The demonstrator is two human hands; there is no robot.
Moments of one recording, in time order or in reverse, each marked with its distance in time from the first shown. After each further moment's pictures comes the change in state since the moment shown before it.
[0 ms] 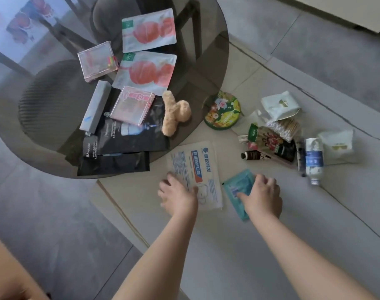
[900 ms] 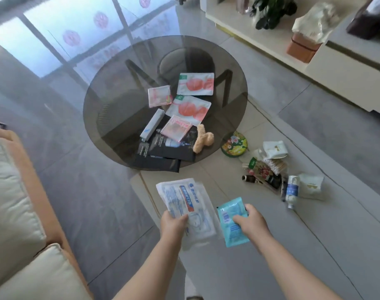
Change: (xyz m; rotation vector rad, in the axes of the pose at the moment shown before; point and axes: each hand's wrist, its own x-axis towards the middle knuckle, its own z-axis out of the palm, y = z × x) left_hand -0.138 -0.074 -0.104 -0.925 -0.142 -0.236; right_hand -0.120 0.010 -0.105 0.562 -0.401 -0.130
